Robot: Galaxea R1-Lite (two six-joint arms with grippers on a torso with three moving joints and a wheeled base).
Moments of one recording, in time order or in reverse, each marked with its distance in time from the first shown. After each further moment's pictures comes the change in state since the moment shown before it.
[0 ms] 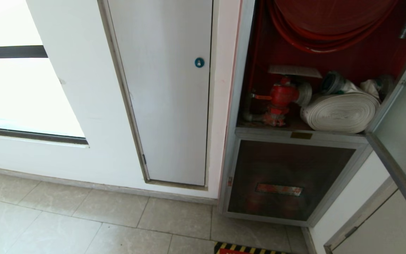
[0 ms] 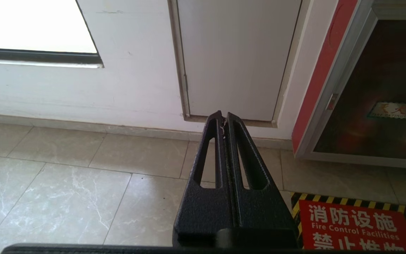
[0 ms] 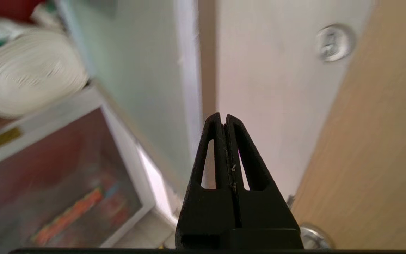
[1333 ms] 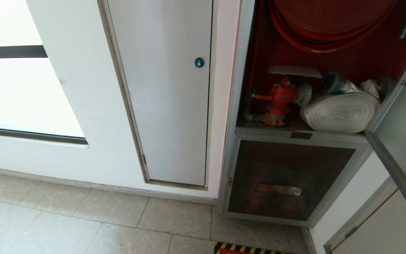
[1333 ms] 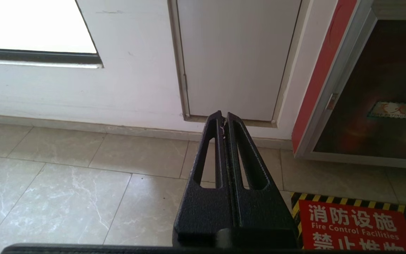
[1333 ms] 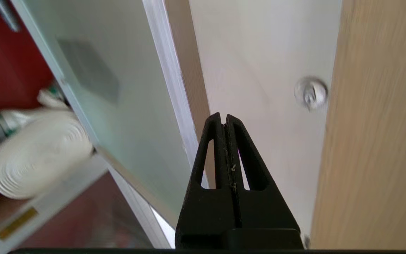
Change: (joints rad) left arm 0.000 0.000 0.000 0.000 0.000 0.000; right arm -0.202 0.128 -0.121 -0.183 0.087 0.017
